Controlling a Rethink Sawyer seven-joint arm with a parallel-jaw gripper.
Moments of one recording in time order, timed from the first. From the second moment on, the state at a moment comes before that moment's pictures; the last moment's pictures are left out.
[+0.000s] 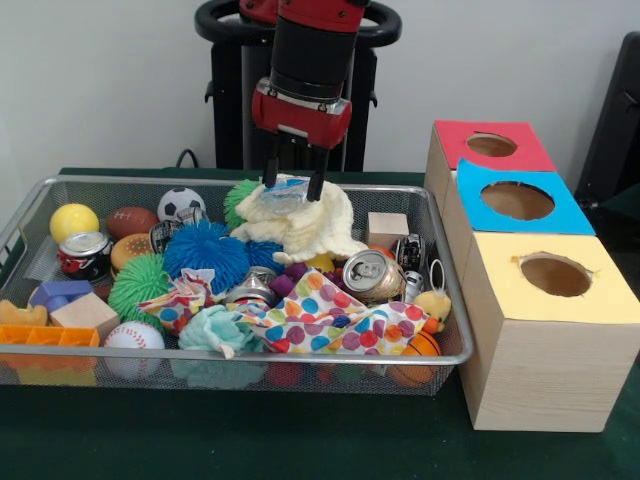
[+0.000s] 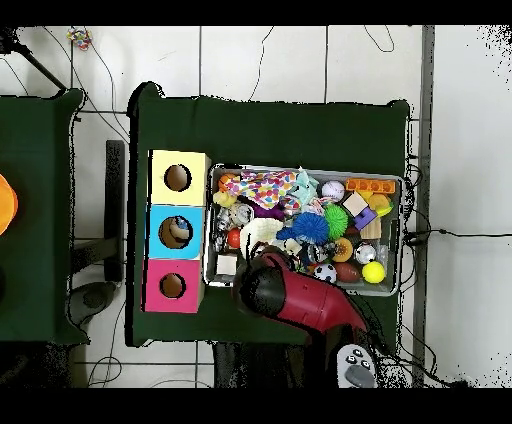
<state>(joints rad) -0.18 -0.69 -0.18 1.96 0.03 0.17 1.79</state>
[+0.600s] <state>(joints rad) -0.17 -0.69 -0.18 1.96 0.04 0.17 1.79</state>
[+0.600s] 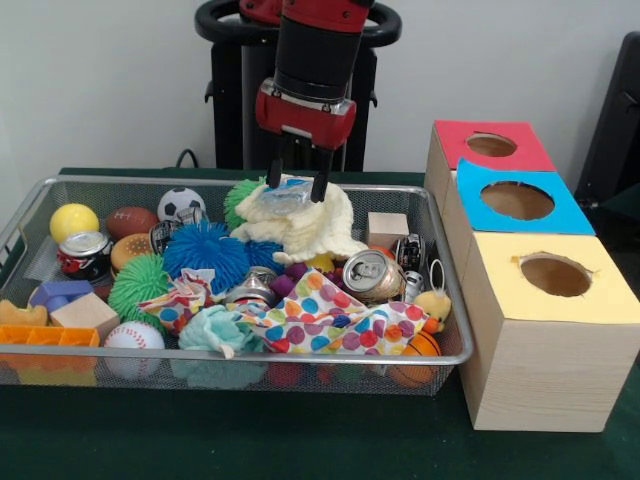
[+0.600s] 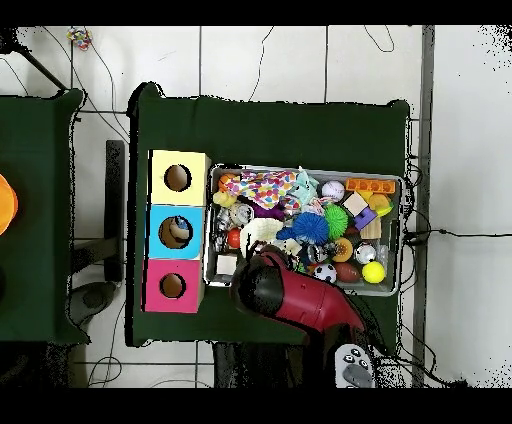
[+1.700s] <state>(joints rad) -0.11 -0.55 -0.28 1.96 0.07 -0.01 1.79</state>
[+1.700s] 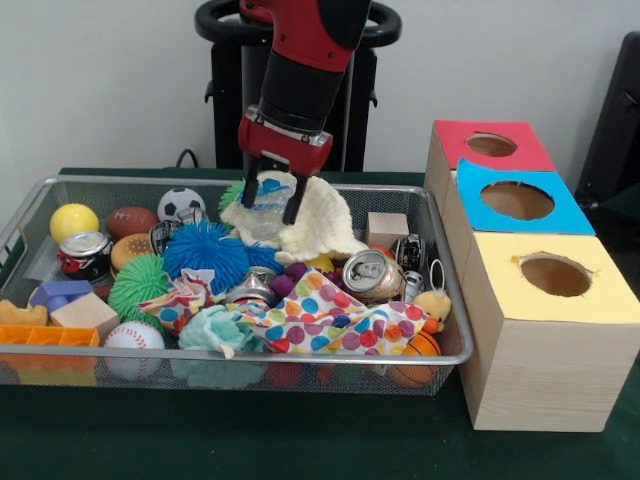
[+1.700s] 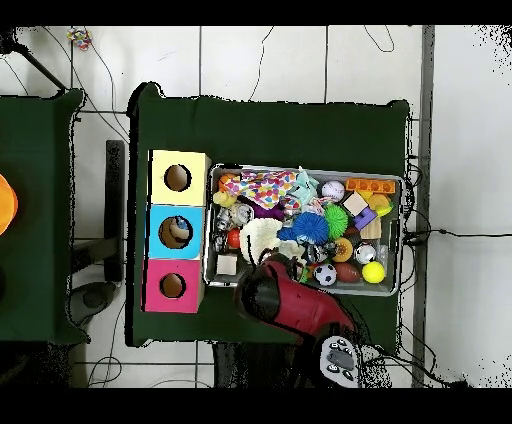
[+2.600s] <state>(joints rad) -0.10 -0.53 -0.29 1.96 0.09 -0.03 1.79</state>
